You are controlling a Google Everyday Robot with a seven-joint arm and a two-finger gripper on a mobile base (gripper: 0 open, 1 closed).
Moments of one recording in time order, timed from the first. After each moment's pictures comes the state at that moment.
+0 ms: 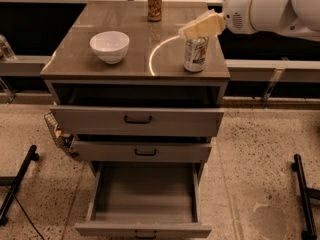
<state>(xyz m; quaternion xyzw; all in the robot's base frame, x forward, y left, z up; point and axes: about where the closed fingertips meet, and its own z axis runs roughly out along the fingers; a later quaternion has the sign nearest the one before) 0.670 -0.124 1.018 -0.38 0.72 0.09 0.58</state>
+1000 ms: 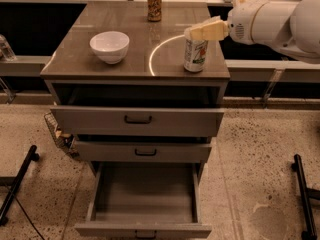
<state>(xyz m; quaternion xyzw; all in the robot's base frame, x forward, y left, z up) 0.702 -0.146 0.997 -0.32 0.70 0.13 0.62</state>
